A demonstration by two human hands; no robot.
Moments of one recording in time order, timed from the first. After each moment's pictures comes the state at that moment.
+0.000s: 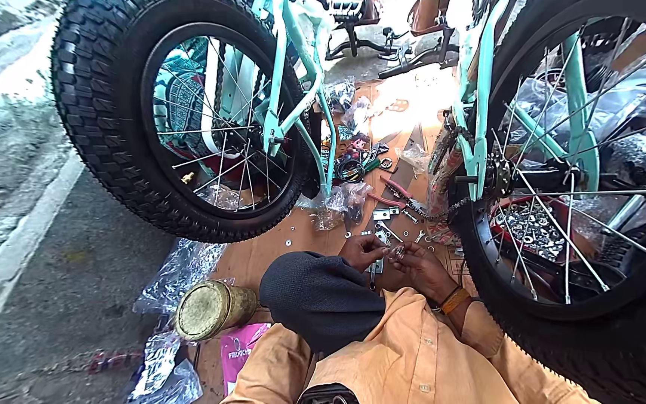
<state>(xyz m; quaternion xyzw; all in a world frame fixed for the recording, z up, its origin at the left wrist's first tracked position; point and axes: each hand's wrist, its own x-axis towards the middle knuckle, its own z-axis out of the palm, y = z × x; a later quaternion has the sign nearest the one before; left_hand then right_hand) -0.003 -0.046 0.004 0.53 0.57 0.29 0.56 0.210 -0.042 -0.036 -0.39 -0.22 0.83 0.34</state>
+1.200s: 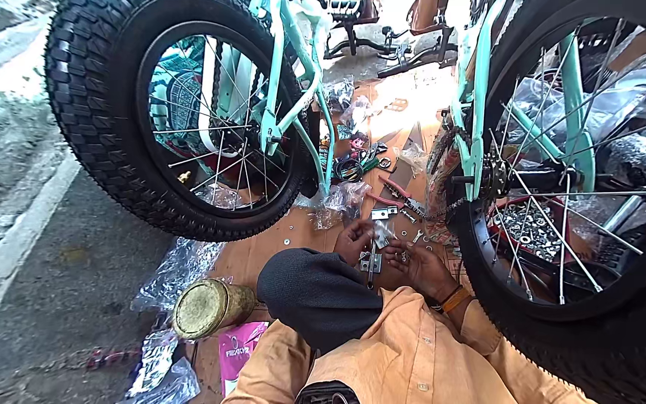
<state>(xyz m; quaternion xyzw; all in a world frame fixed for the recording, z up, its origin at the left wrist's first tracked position) 0.000 -0.040 -0.004 0.40 0.60 0.46 0.53 0.217 -0.038 -0.031 -0.37 -0.17 0.86 0.32</state>
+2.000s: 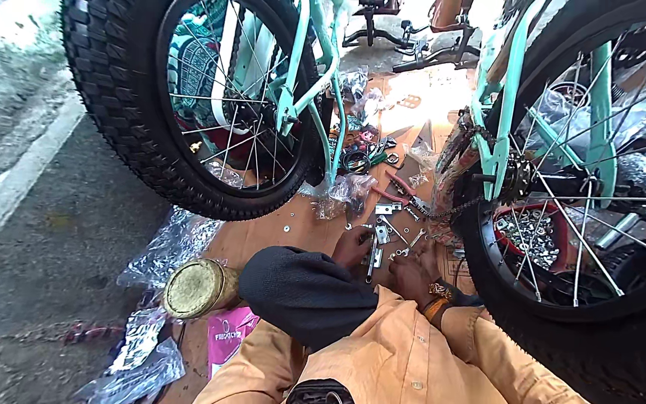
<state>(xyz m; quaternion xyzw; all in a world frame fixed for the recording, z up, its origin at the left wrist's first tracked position) -0.025 -0.051 -0.065 0.57 0.68 0.22 0.41 0.192 -0.064 -0.054 -0.43 -0.84 0.32 -0.12</state>
